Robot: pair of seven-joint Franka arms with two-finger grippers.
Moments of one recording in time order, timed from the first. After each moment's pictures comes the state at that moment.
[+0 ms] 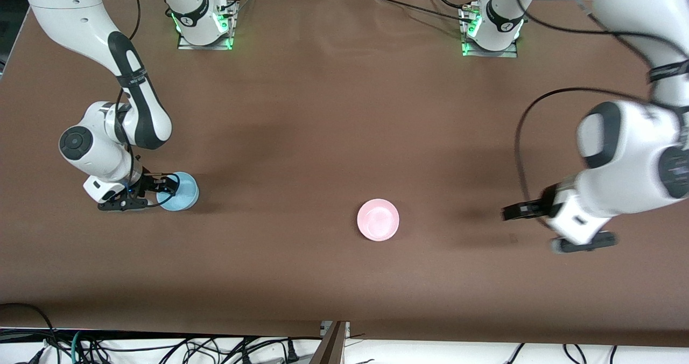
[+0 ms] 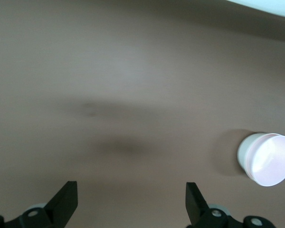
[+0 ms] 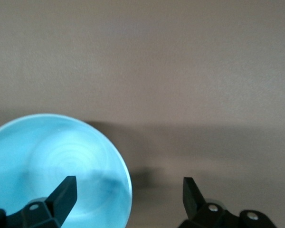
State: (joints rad) left arm -0.05 0.53 0.01 -1.28 -0.14 1.79 -0.22; right arm 0.12 0.53 -0.16 -2.02 0.09 2.62 -0.19
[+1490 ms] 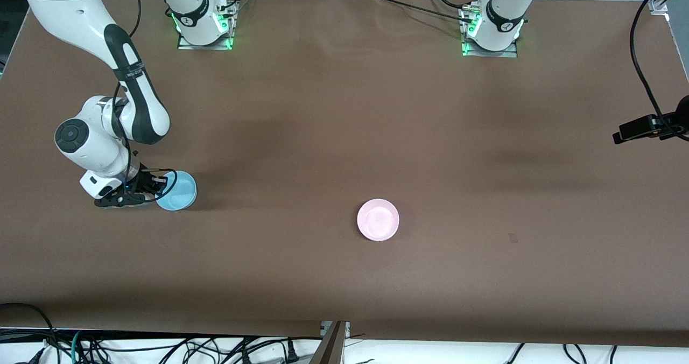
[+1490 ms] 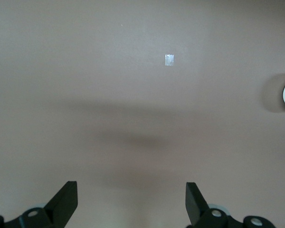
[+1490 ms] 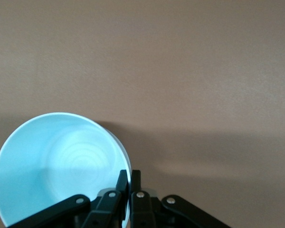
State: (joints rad) left arm 0.04 0.23 0.09 -1.36 -0.05 1.45 -0.02; right arm 0.11 0.48 -0.15 -2.04 0.10 2.62 -0.19
